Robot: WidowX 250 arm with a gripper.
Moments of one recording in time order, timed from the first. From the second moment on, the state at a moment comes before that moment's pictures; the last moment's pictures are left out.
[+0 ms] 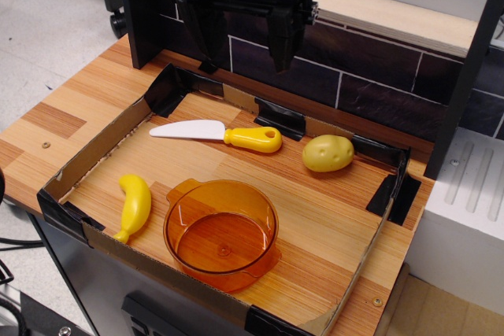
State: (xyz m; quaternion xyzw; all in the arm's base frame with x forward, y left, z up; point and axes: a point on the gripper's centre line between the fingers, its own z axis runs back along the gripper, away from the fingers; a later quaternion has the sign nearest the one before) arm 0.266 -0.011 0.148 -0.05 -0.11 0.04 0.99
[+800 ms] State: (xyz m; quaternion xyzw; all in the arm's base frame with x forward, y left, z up) arm 0.281 -0.010 0.123 -0.12 -0.08 -0.22 0.97
